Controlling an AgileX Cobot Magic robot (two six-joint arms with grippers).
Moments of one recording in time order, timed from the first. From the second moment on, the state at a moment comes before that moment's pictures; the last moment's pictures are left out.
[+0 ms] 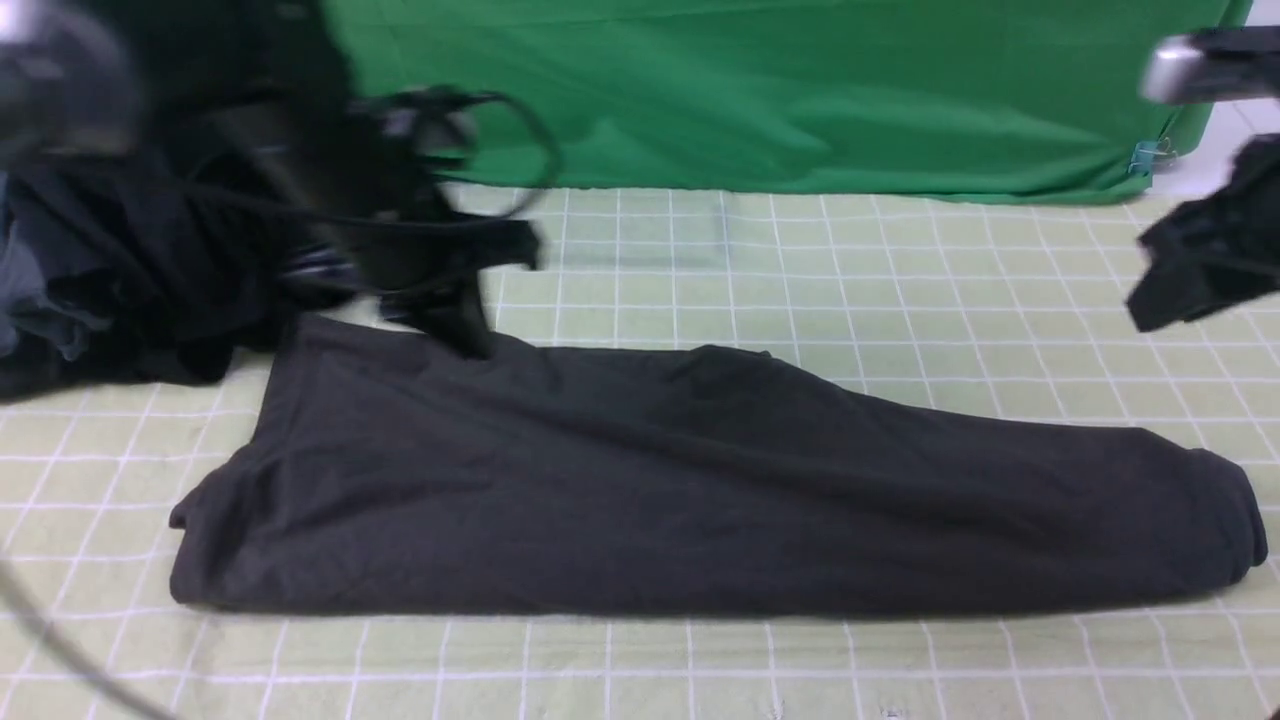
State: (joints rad) right arm 0.07 1.66 -1.49 0.19 1.10 -0.28; left arm -0.29 1.98 -1.73 -0.22 1.08 -0.08
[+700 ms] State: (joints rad) right arm 0.08 1.66 -1.50 0.14 1.11 -0.23; left arm -0.40 2.33 -1.94 -0.15 0.82 -0.03
